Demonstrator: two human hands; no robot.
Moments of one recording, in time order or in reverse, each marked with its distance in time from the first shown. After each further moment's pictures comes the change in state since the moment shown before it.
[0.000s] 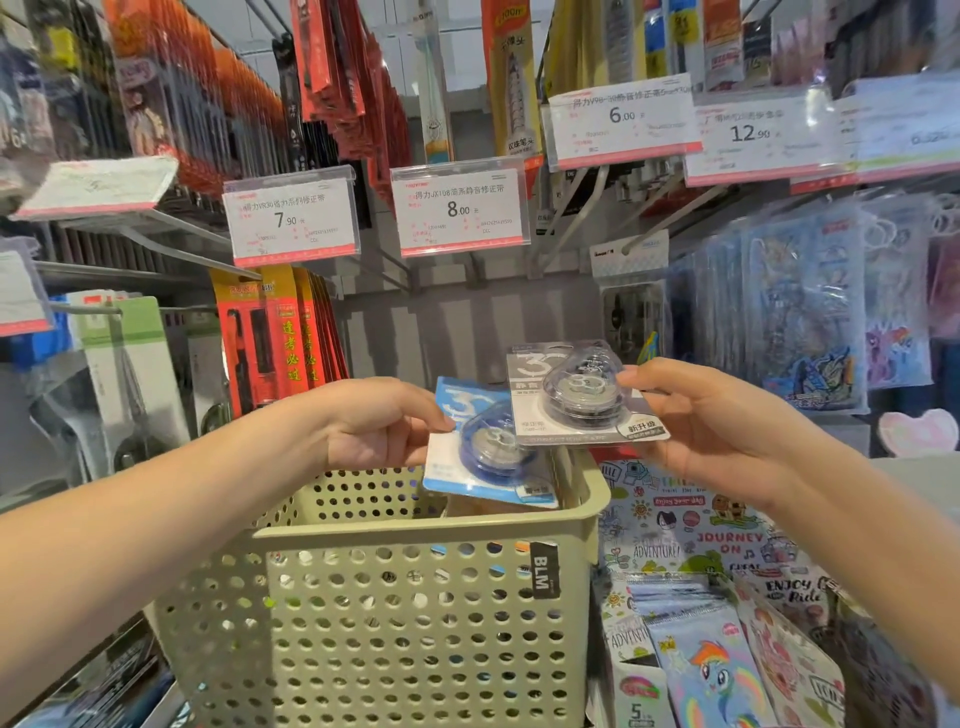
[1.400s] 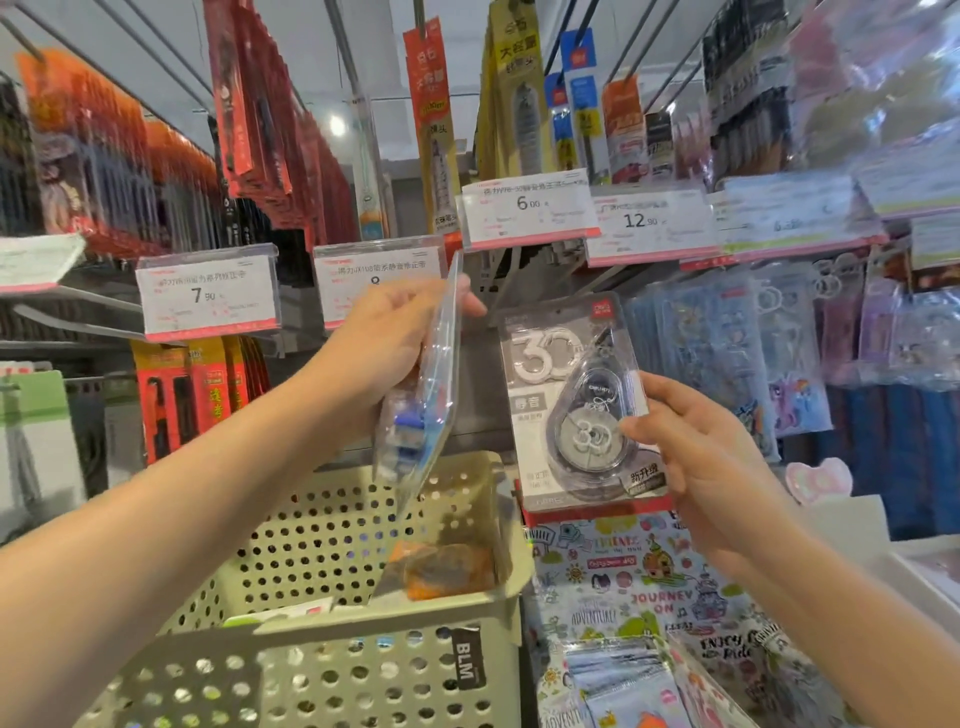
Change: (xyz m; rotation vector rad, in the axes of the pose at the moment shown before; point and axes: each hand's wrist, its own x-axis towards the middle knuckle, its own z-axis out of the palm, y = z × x) left_hand -0.016 0.074 0.073 0.369 0.216 0.823; right_hand -0.007 -0.004 -0.040 -0.228 0.116 -0.504
